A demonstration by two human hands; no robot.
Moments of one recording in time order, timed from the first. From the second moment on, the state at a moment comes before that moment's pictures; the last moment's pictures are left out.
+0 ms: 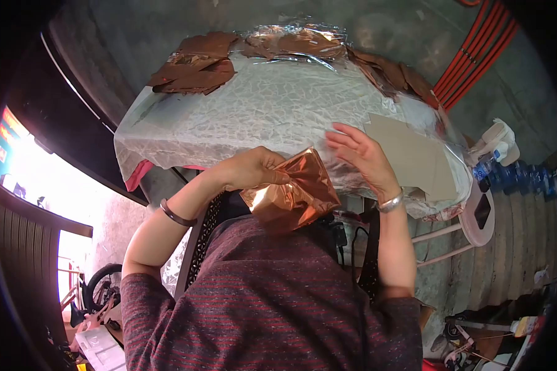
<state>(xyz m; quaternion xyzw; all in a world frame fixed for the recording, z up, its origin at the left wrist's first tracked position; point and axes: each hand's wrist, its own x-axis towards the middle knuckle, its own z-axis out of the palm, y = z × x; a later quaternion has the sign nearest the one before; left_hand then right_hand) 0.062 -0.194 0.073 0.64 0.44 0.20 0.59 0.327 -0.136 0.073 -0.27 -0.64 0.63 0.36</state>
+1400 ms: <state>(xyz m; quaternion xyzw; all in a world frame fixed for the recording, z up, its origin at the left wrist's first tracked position) 0.110 -0.194 -0.005 0.25 0.34 0.62 0.66 0.289 -0.171 -0.032 -0.29 -0.43 0.70 0.49</state>
